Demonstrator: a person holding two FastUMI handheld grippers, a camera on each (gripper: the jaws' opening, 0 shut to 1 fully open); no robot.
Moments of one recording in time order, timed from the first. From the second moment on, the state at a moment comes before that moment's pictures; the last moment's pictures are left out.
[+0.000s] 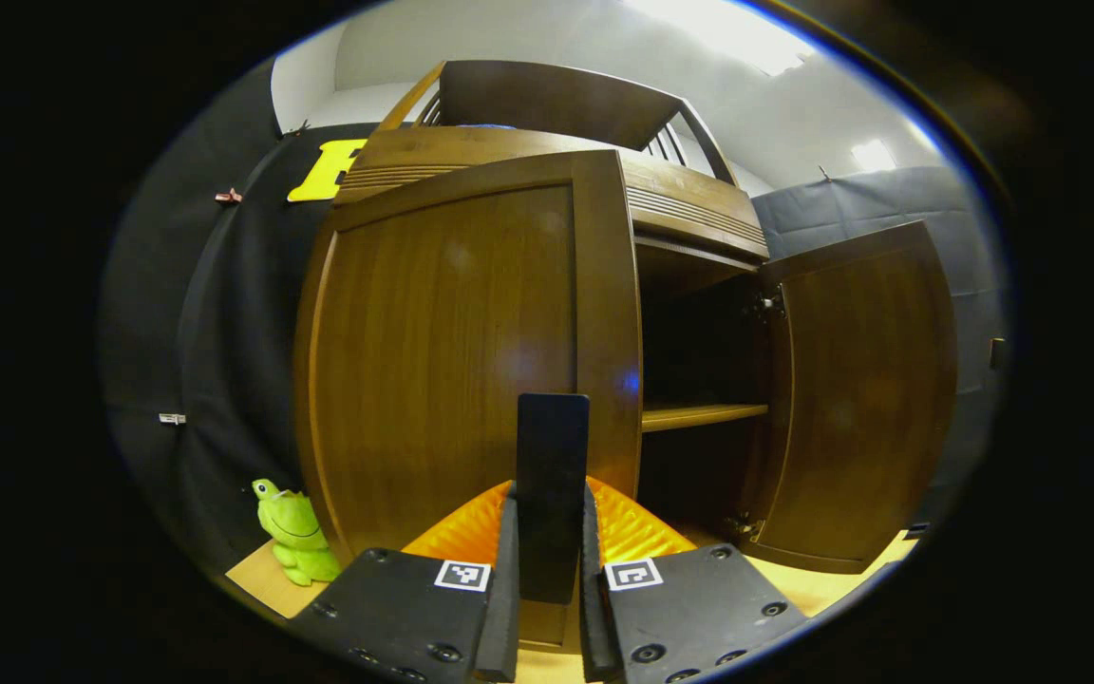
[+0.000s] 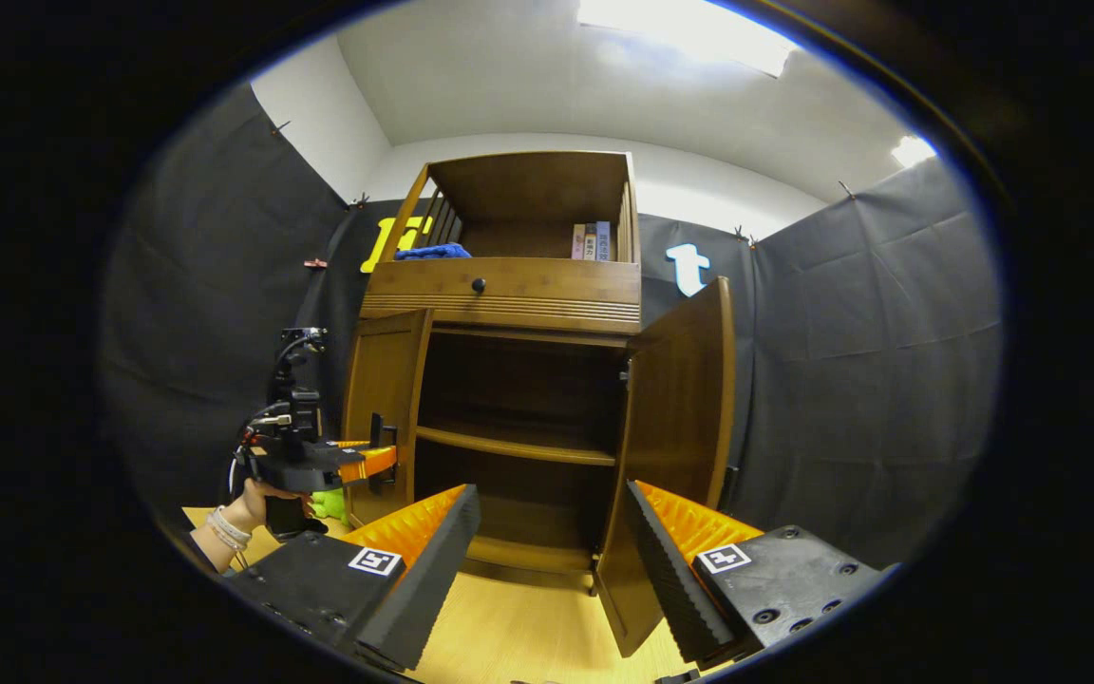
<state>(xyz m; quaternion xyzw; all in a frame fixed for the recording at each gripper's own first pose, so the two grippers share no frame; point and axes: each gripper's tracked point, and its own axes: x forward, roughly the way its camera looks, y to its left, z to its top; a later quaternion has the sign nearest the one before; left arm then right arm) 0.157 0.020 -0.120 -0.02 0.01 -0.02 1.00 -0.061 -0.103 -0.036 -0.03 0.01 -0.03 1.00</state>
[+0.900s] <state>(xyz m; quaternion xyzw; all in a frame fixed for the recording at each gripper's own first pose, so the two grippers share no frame) 0.064 0.088 -0.116 0.01 0.01 0.01 1.00 -0.057 -0.047 -0.031 -0.05 0.01 0.01 1.00</state>
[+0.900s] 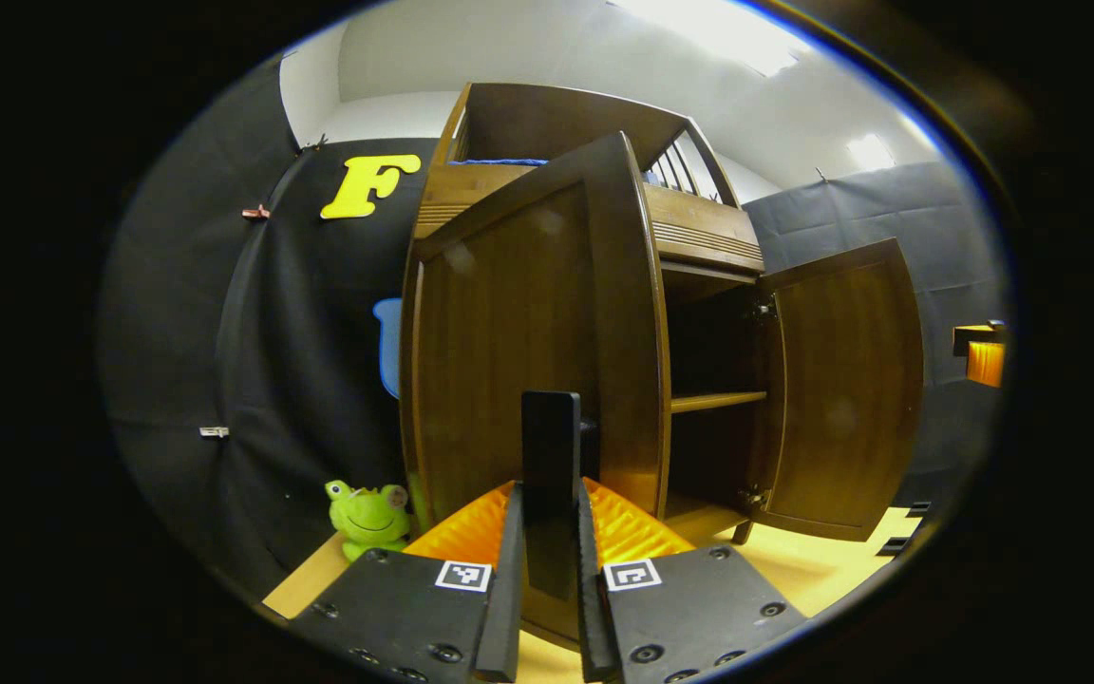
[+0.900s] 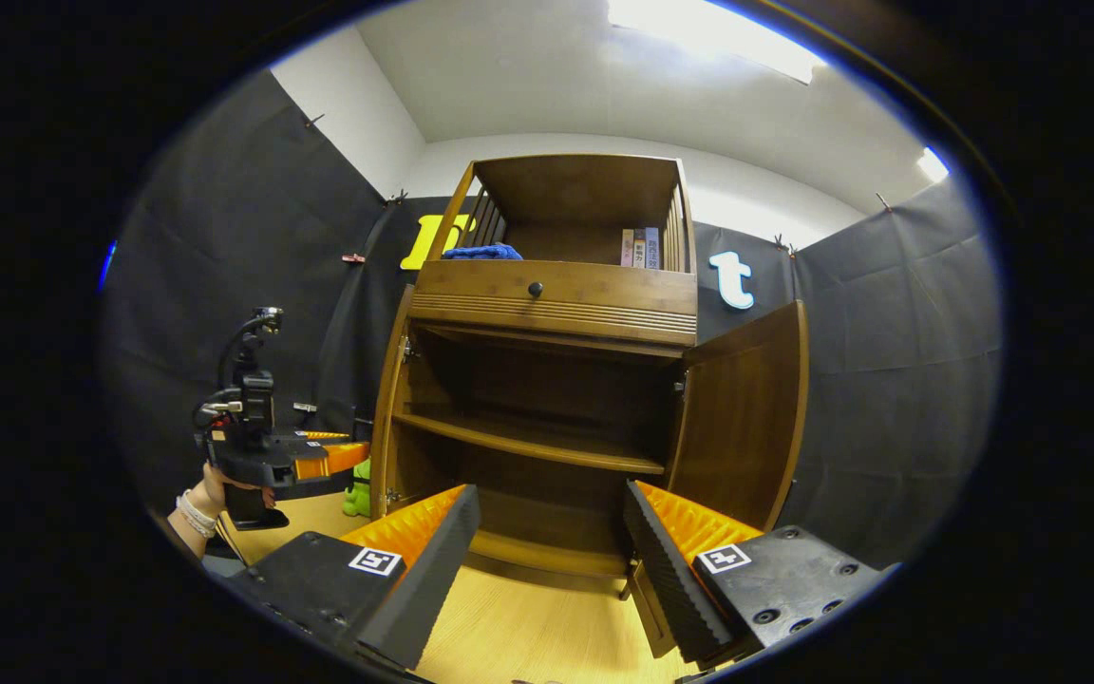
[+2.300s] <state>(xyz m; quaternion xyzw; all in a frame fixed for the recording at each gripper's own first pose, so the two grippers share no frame) -0.044 0.053 -0.048 0.00 -0.01 -0.04 1.00 -0.050 -0.025 -0.035 -0.03 0.02 0.02 1.00</state>
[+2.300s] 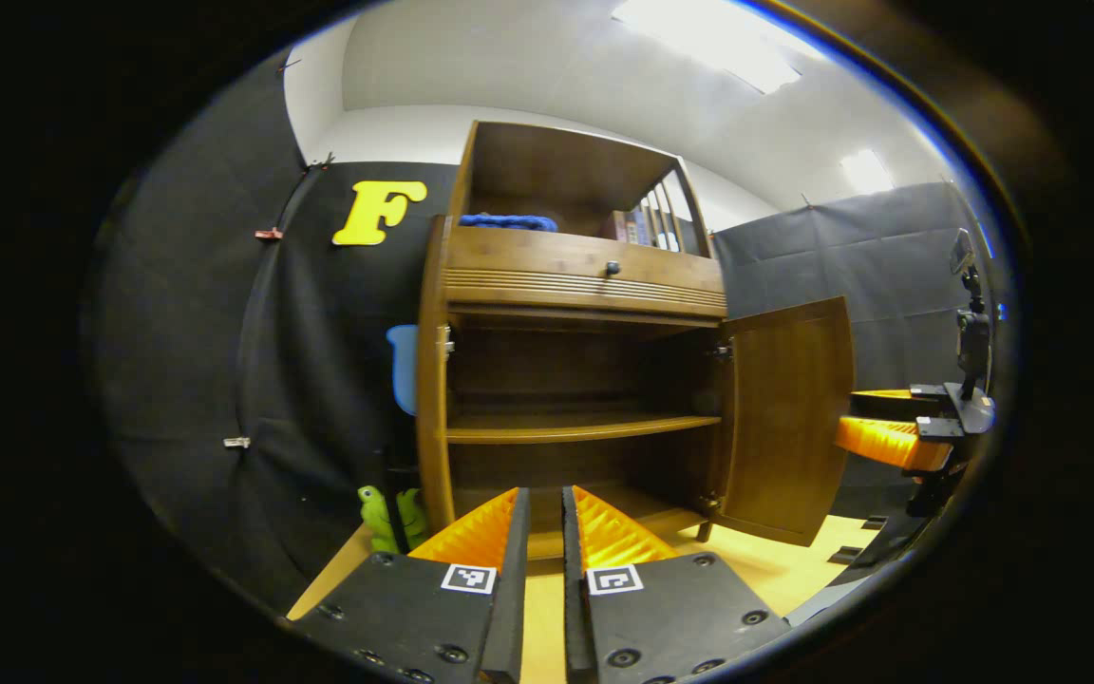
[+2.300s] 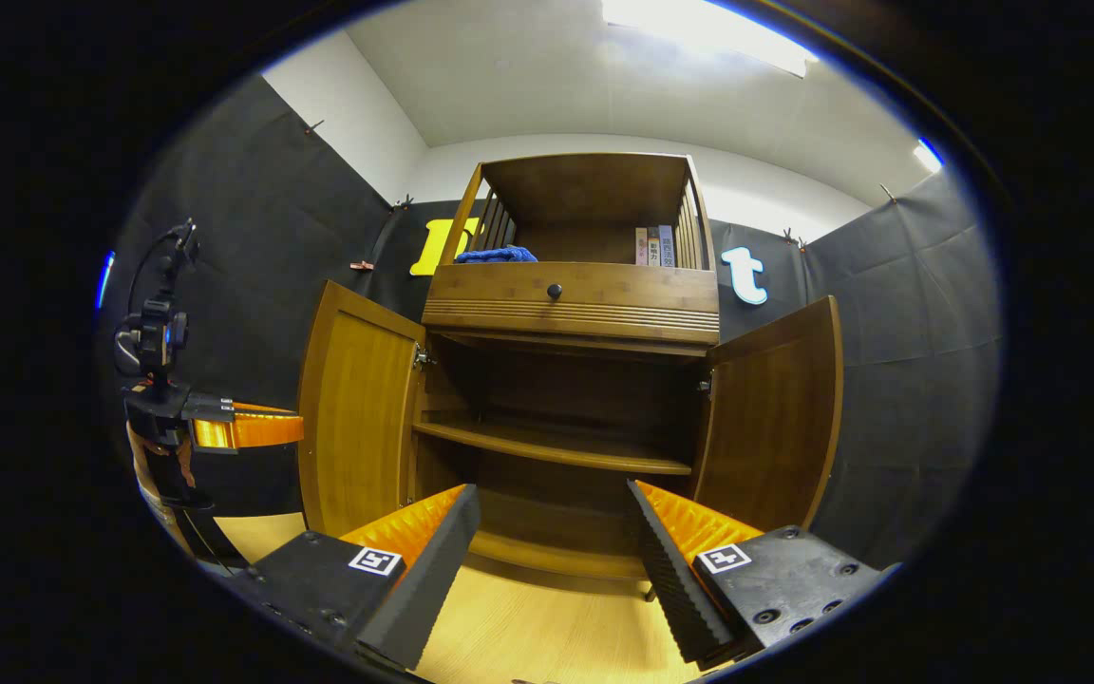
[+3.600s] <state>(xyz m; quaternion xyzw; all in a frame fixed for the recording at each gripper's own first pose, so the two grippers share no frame) -0.027 0.010 -0.046 0.01 -0.01 -0.05 1.00 -0.063 -0.051 -0.035 -0.03 0.02 0.00 1.00</state>
